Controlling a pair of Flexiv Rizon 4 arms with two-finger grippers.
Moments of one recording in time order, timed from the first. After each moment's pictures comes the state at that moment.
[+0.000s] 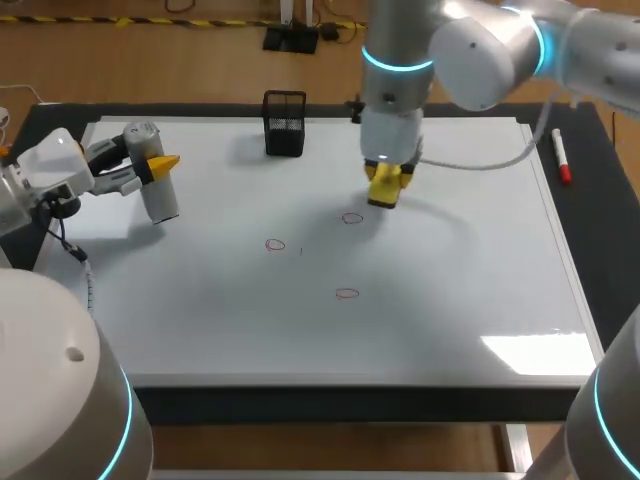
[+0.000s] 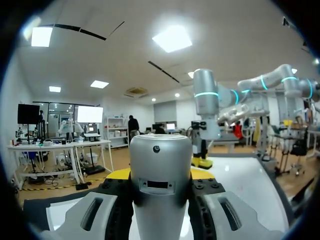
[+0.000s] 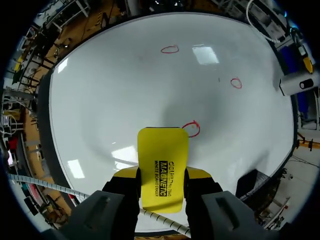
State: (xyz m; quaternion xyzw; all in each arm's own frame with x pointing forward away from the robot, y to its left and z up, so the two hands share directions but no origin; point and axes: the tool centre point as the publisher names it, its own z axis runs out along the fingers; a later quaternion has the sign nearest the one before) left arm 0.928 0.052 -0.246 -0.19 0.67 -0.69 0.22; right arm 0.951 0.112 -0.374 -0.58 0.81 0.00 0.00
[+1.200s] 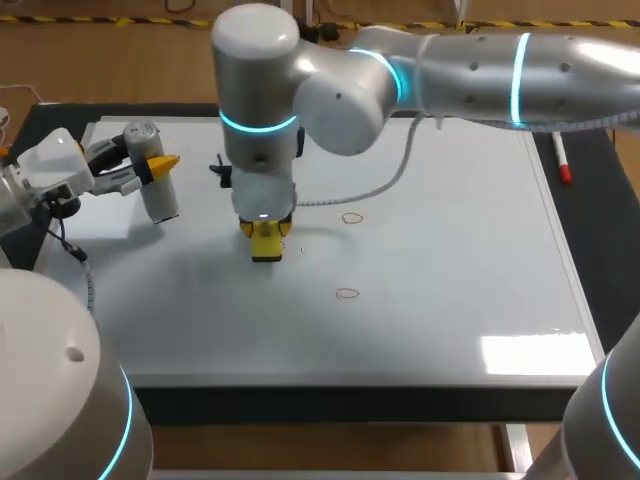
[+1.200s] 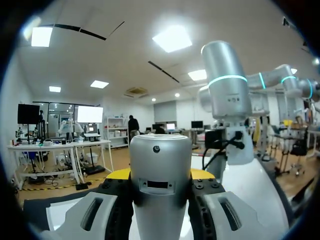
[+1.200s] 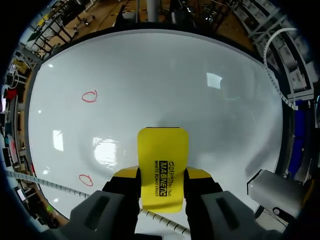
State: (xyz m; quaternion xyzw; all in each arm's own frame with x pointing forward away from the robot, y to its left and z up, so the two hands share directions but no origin) left arm 0.928 0.052 -0.246 -0.19 0.67 -0.69 0.22; right arm 0.863 0.315 -0.404 -0.72 0.70 0.02 0.00
